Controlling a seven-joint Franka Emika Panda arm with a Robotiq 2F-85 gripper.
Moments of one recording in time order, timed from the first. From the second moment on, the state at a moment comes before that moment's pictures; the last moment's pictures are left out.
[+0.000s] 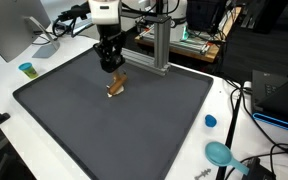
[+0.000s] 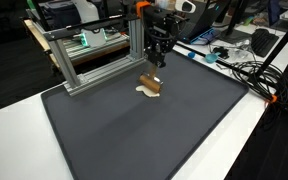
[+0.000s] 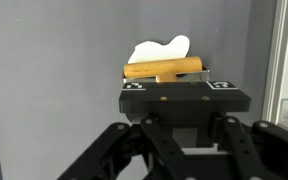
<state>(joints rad) -0.01 0.26 0.08 -2.02 -0.24 2.27 -1.33</state>
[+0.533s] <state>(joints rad) -0.01 0.30 0.07 -2.00 -0.28 2.27 -1.22</state>
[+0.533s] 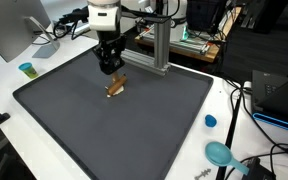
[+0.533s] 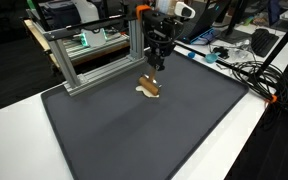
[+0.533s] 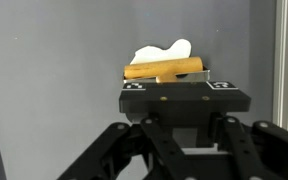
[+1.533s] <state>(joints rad) 0.01 0.38 0.02 -1.92 -0.45 2.15 -0.99</state>
